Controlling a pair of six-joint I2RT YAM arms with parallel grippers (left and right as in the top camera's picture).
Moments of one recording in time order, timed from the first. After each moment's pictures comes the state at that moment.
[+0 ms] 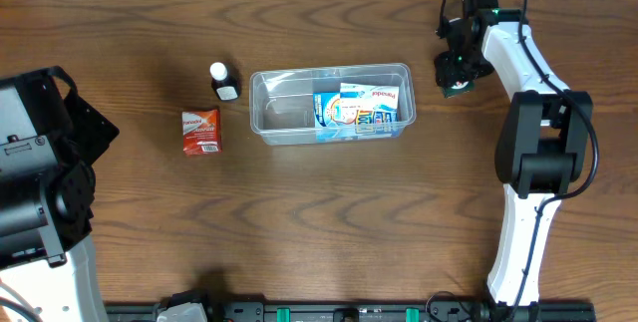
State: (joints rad) left arm 0.24 1.15 1.63 -1.36 -0.43 -0.50; right arm 0.03 2.36 1.92 -0.93 -0.01 -0.27
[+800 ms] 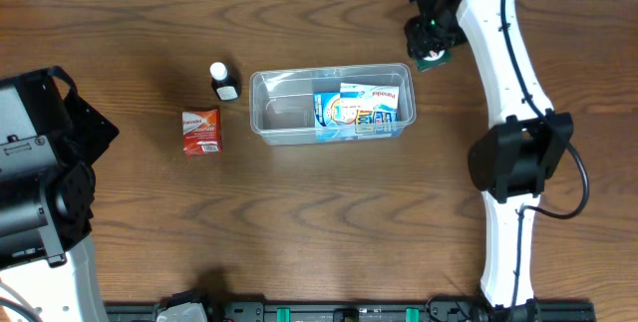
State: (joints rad) left arm 0.24 1.15 1.63 -1.36 -0.43 -0.50; right arm 0.22 2.37 2.49 -1.47 0.00 -0.13
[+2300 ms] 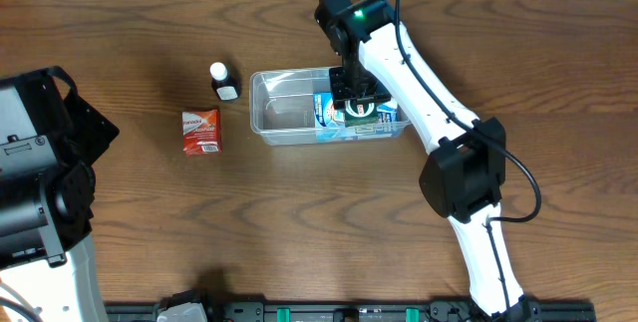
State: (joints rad) left arm 0.24 1.15 1.63 -1.36 -0.43 -0.50; right arm 0.54 2.37 2.31 -1.53 0.02 0.42
